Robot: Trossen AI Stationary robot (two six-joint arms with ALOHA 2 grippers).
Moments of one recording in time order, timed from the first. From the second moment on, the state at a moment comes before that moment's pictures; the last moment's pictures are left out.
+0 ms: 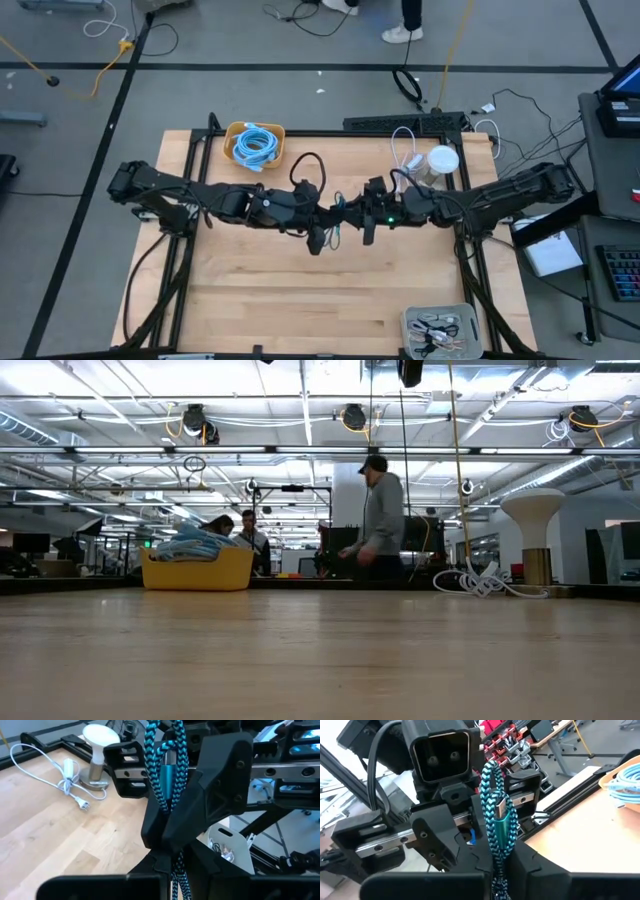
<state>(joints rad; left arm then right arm) -0.21 1.56 1.44 -0.25 -0.29 -0.61 0.20 1.30 0.94 0.37 0.26 0.69</state>
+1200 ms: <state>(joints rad) -0.24 1.56 1.44 -0.94 -0.04 -0.71 0.78 1.15 1.31 -1.54 0.05 0.81</state>
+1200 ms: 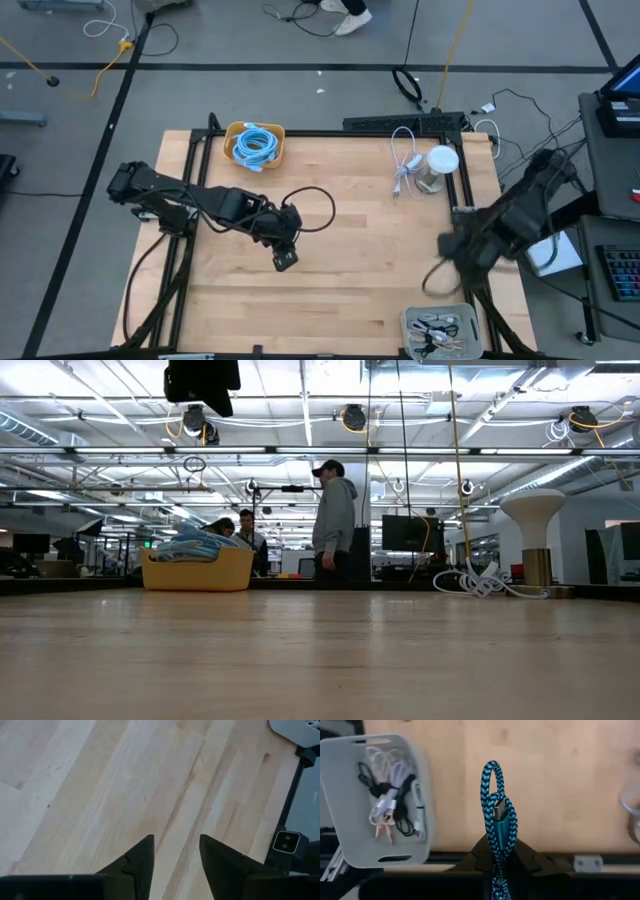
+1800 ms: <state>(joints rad) -0.23 1.56 1.44 -0.95 0.04 -0.69 1.07 1.58 1.30 -1.02 0.00 0.97</state>
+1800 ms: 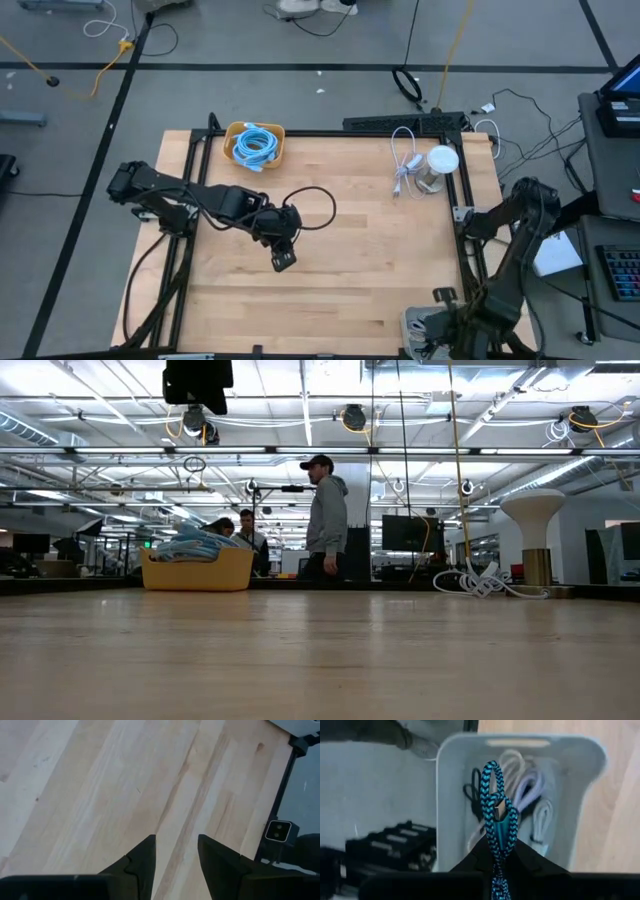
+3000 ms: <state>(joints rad) -0.34 1.56 1.44 -0.97 0.01 -0.74 1.06 1.76 1.30 -1.09 0.05 1.04</state>
